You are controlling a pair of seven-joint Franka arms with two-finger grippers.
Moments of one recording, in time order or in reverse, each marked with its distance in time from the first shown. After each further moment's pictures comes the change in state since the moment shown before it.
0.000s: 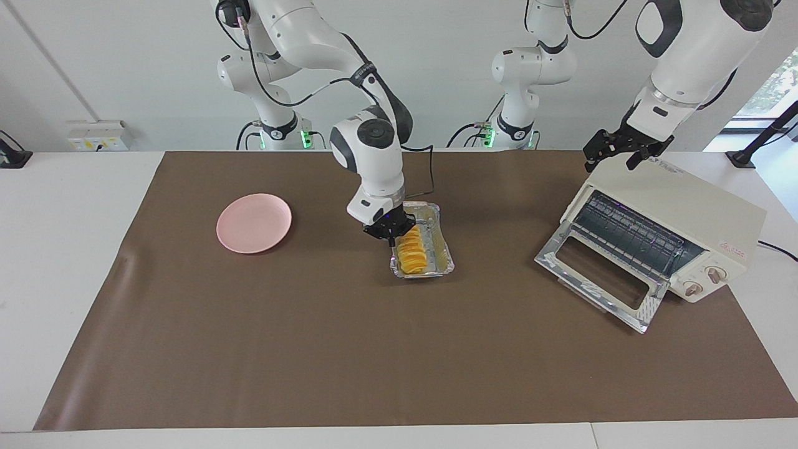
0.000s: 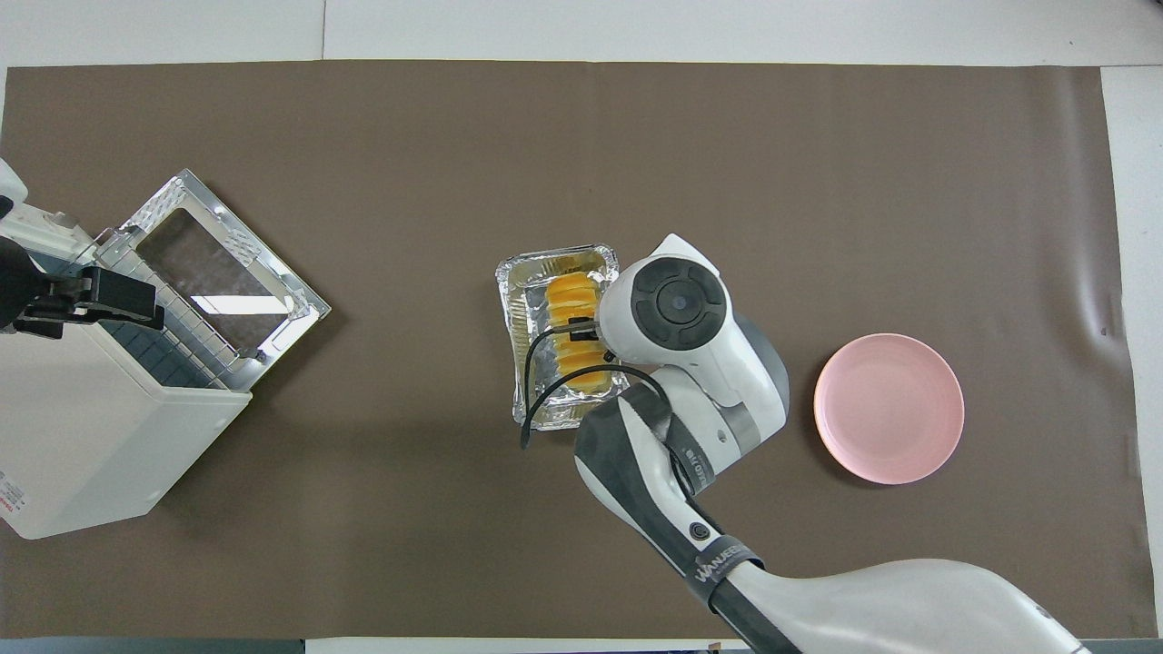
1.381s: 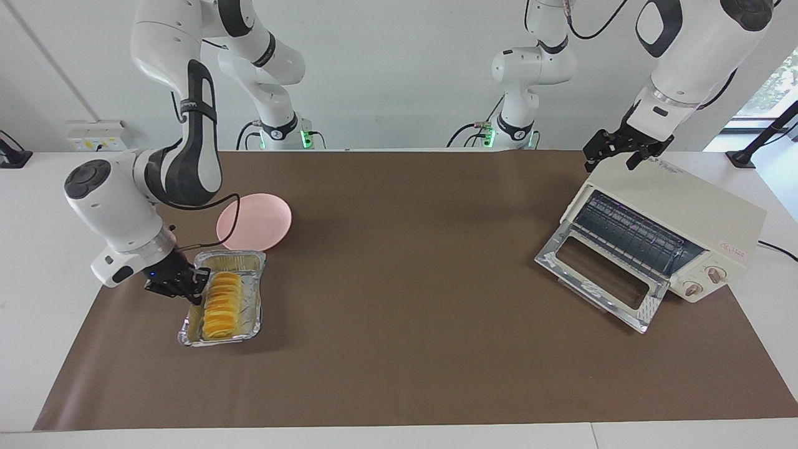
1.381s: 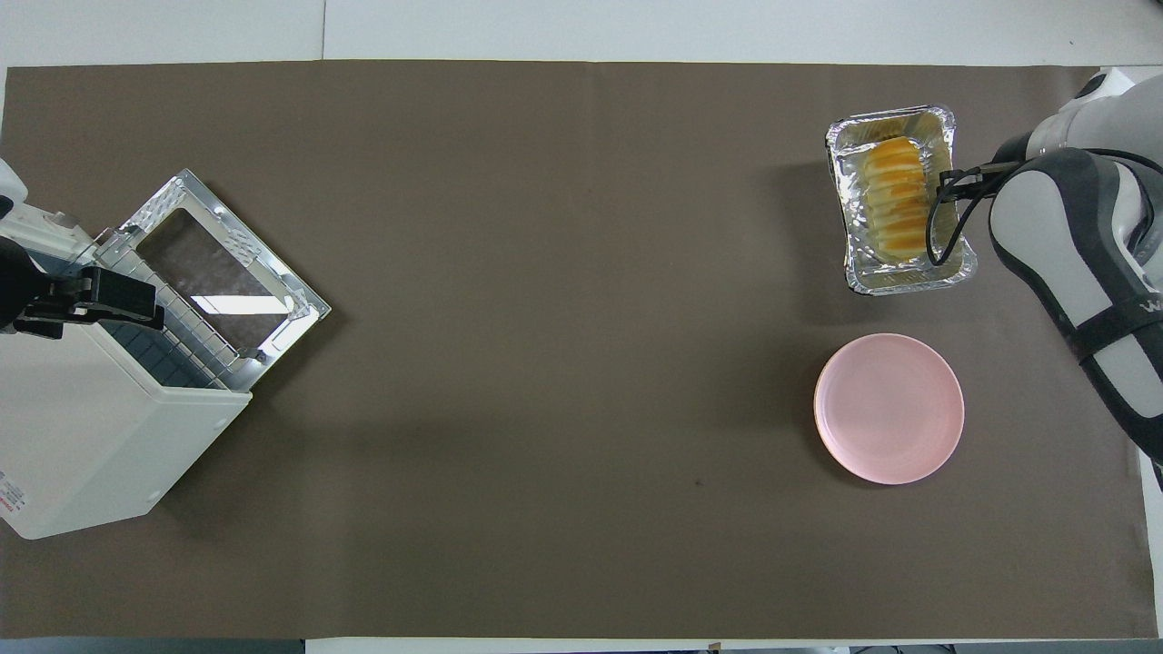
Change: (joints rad) left arm 0.000 0.000 0.000 0.000 0.000 0.000 -0.001; right arm -0.633 0.152 -0.010 0.230 0.108 -0.067 -0.733
